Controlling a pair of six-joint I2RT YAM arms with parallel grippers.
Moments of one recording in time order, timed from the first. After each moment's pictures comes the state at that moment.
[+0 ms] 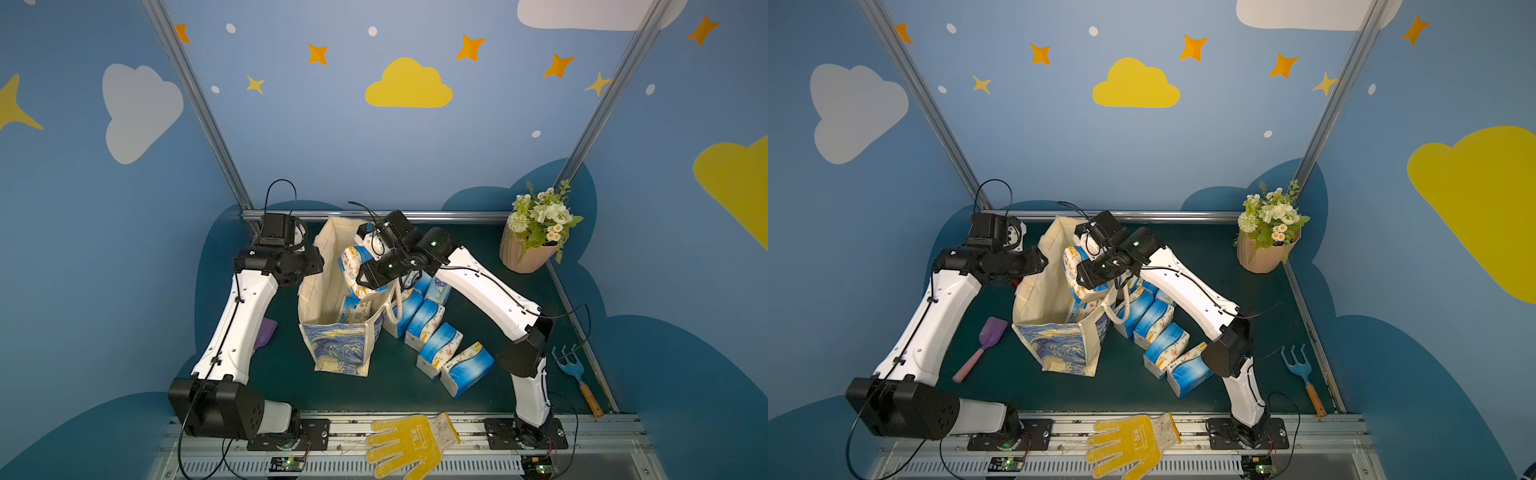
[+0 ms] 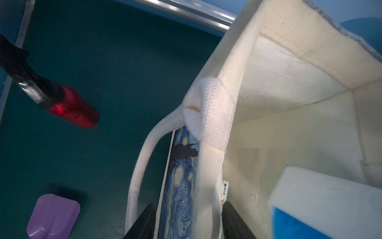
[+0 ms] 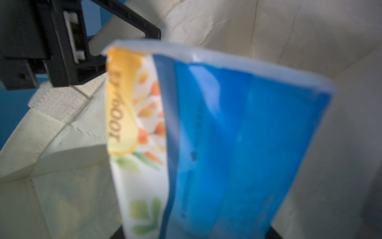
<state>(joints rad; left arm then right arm) -0.05 1.39 1.48 -0.97 0.17 -0.28 0.93 2.03 2.26 -1.11 -0.24 0.24</state>
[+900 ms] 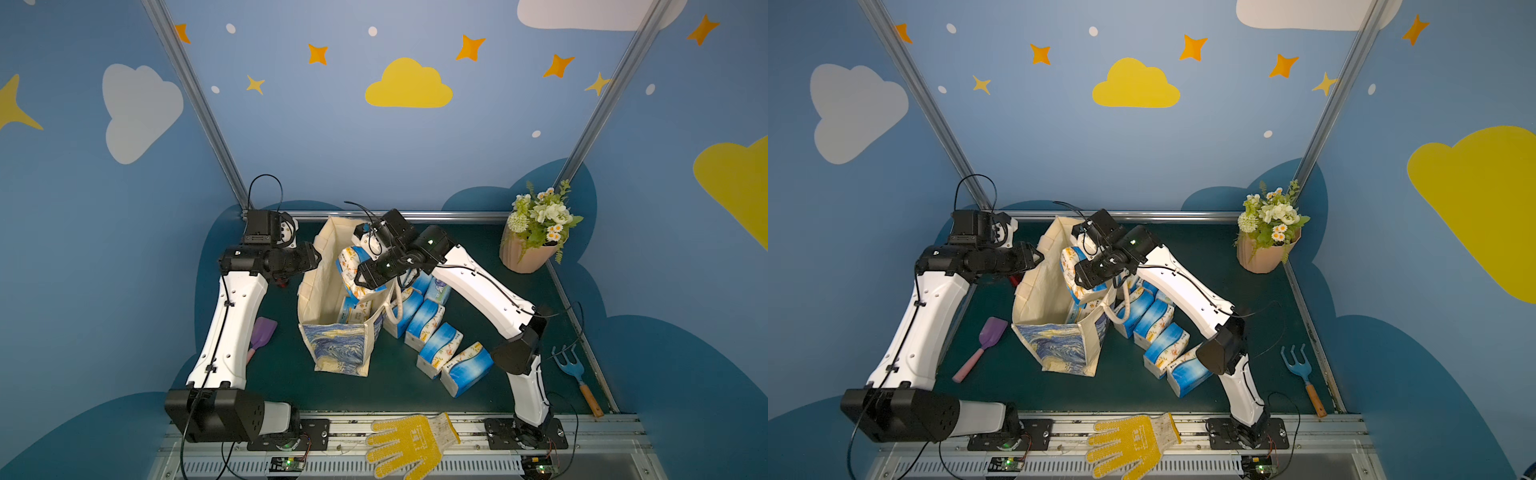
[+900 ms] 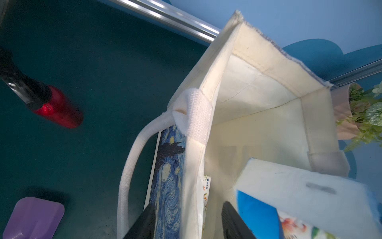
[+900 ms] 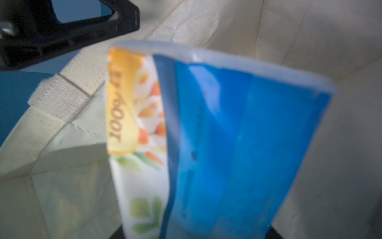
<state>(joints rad) 0.02 1.37 1.54 -1.02 0.31 -0.28 0.93 2.07 2.34 -1.17 -0.25 0.22</state>
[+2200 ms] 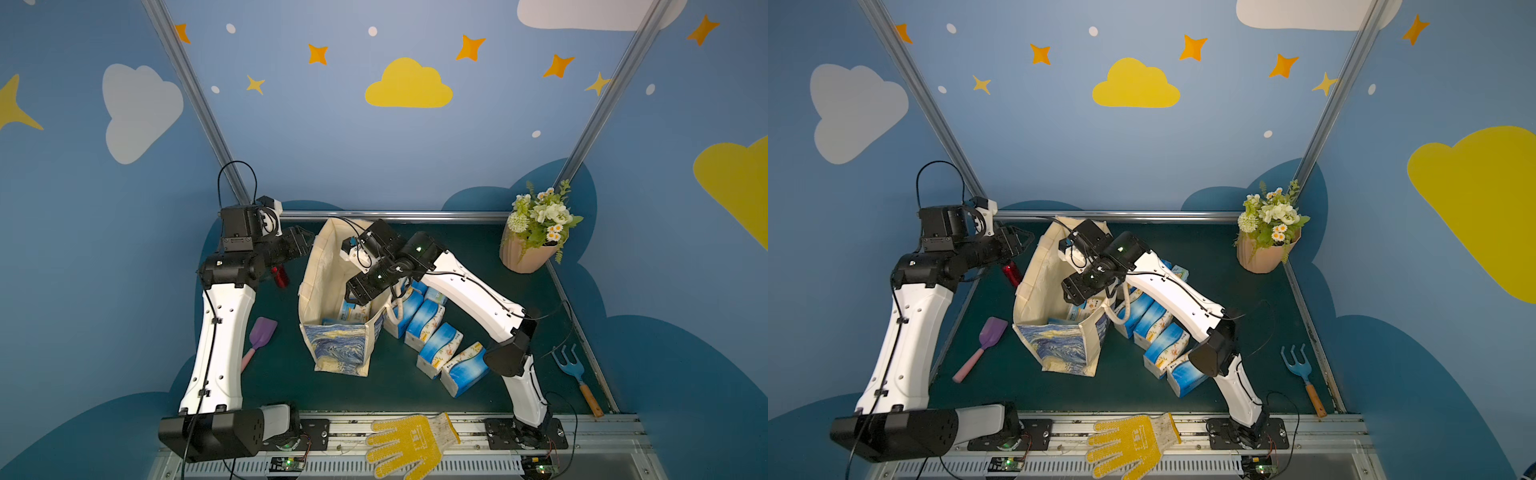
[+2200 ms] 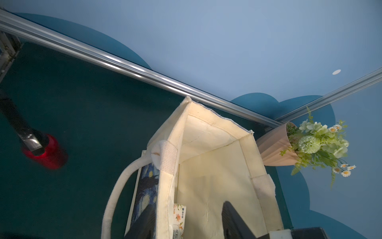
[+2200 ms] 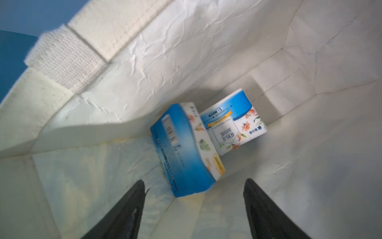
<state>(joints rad) 0.10 1.29 1.54 -0.83 0.46 -0.38 0.99 2.12 2.40 -1.25 -0.26 0.17</state>
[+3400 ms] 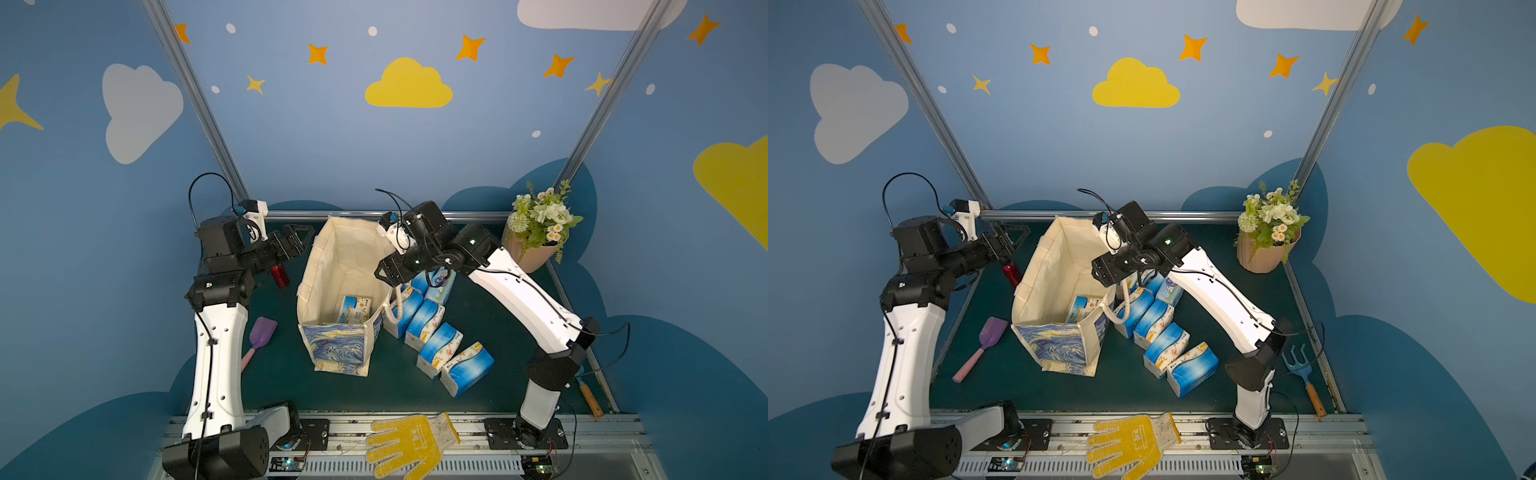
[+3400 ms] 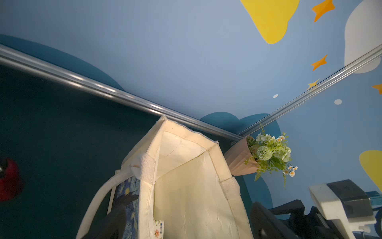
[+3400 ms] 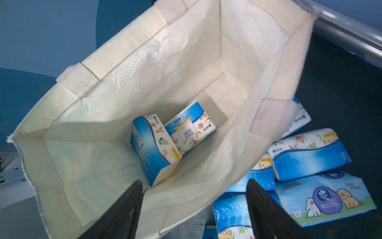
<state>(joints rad) 0.22 1.16 1.37 -0.59 0.68 -0.45 0.88 1.81 2.15 -1.14 -0.16 0.14</state>
